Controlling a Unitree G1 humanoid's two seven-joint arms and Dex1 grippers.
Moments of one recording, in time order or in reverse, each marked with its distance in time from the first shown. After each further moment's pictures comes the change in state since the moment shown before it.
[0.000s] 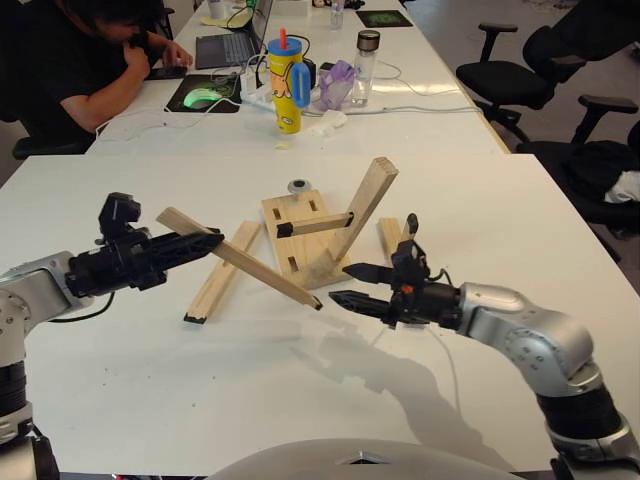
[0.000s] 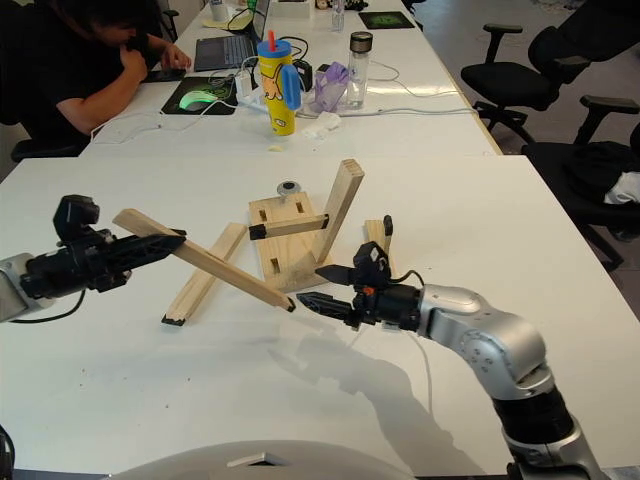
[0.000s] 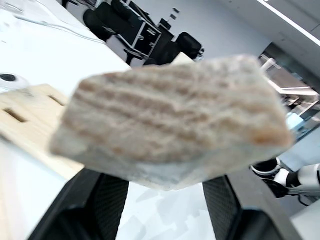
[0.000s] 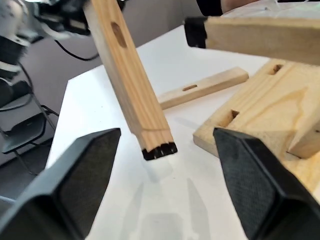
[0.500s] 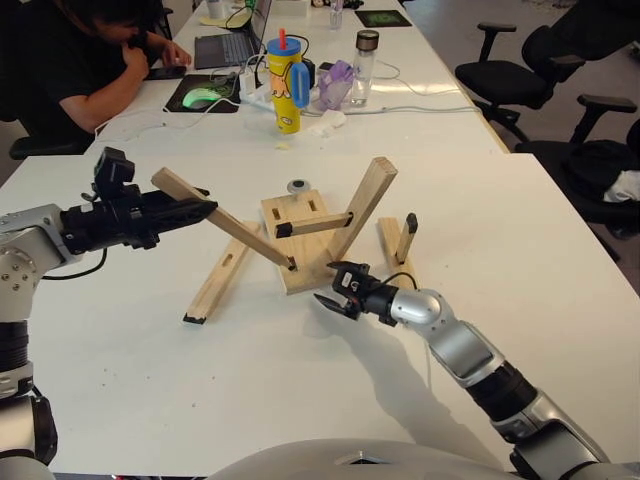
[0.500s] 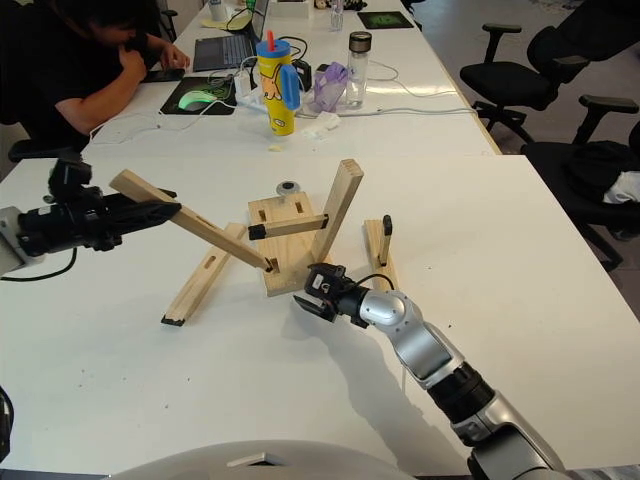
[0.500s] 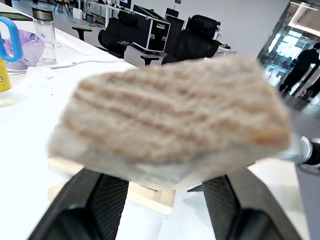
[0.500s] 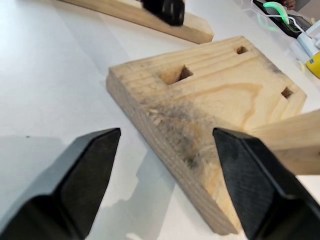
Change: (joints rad) left arm -0.216 0.025 -0.200 0.123 0.343 -0.274 -0.157; right arm -0.144 0.161 0.314 0.387 -0.703 -0.426 -0.099
